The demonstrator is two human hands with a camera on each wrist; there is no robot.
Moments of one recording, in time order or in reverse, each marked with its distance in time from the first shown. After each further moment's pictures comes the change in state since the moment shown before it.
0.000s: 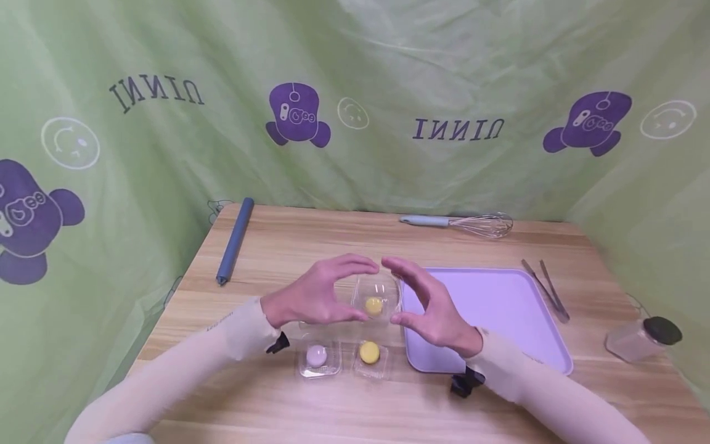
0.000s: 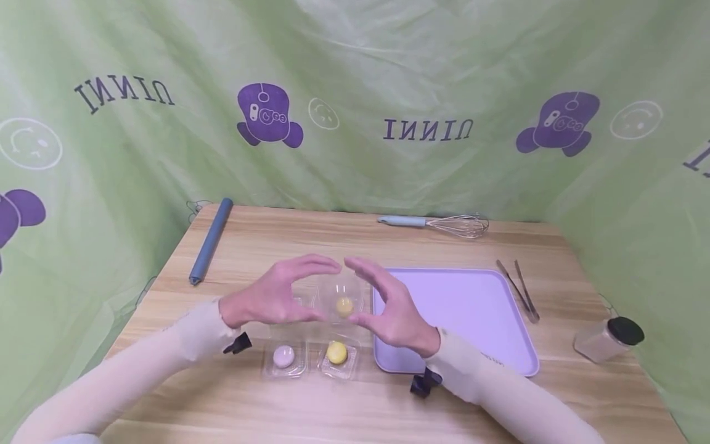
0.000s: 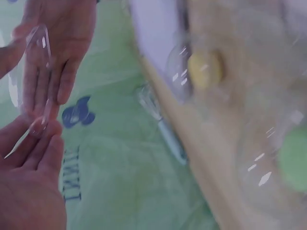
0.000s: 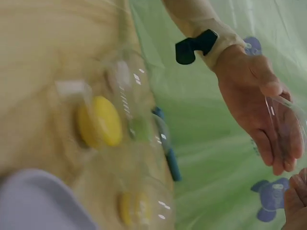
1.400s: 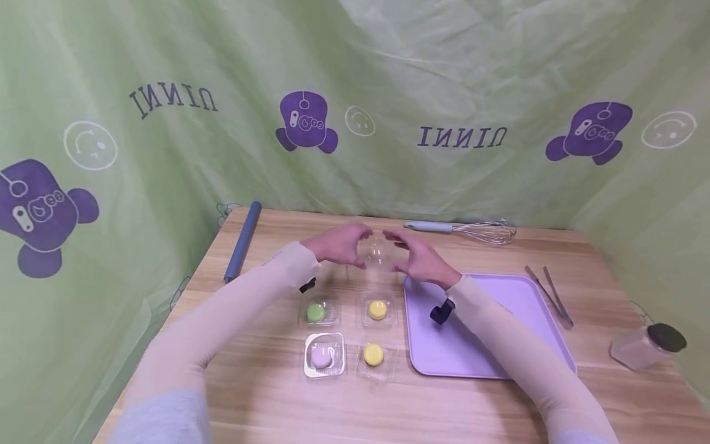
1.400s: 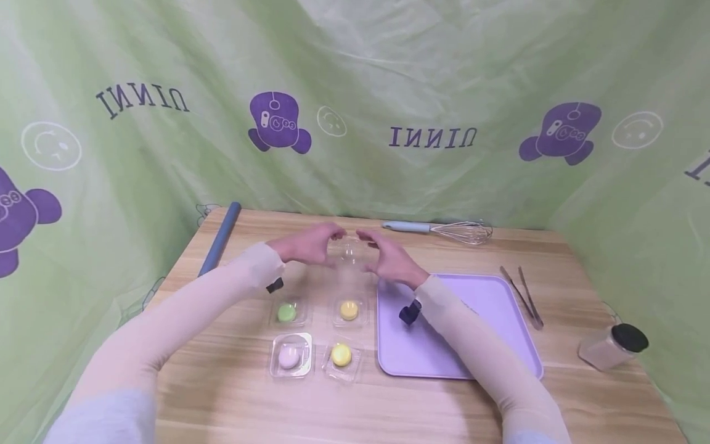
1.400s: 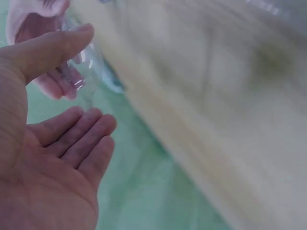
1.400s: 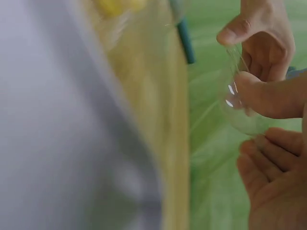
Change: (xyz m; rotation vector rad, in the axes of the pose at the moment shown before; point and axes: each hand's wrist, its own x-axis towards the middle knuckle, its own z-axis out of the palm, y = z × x) left_hand 0.067 -0.095 -0.009 0.187 -0.365 -0.577; right_hand 0.055 0.100 -0.042 -0.339 -0.198 0.543
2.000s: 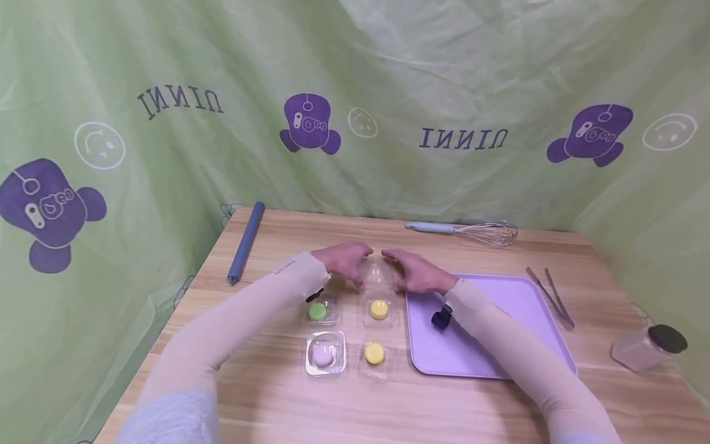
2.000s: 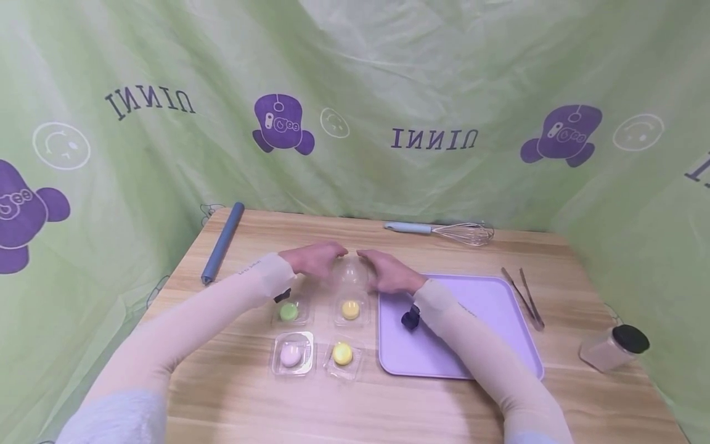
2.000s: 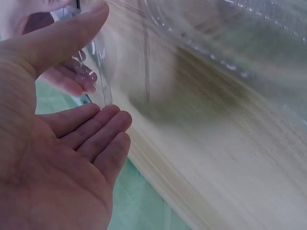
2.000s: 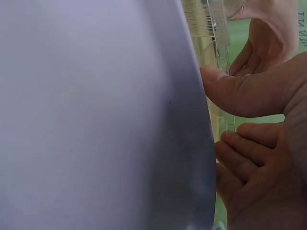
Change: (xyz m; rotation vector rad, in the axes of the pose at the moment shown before) left_hand 0.003 -0.009 0.035 0.070 -0.134 -0.084; right_hand -0.006 0.021 0.015 -0.193 -0.226 0.030
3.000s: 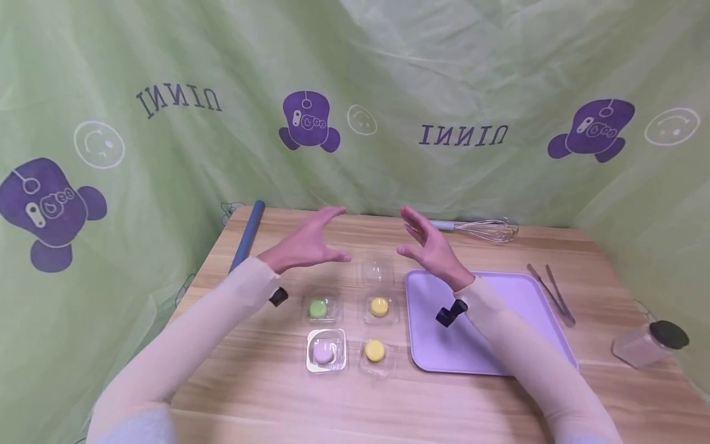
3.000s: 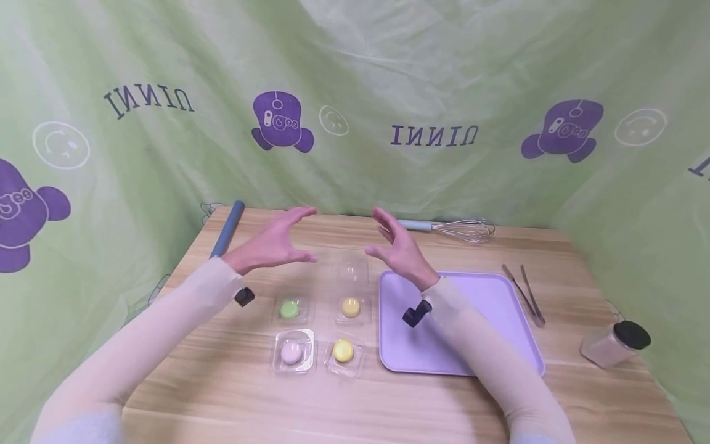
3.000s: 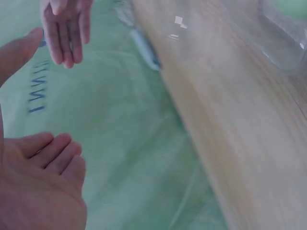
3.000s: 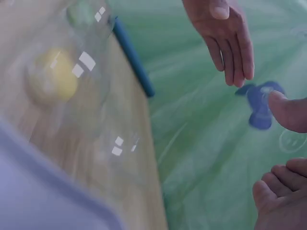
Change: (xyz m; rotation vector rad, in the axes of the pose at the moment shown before) left_hand -0.087 -0.010 -0.045 -0.283 0.413 0.025; right_hand -0.020 -0.046 -0.037 0.603 0.419 -0.090
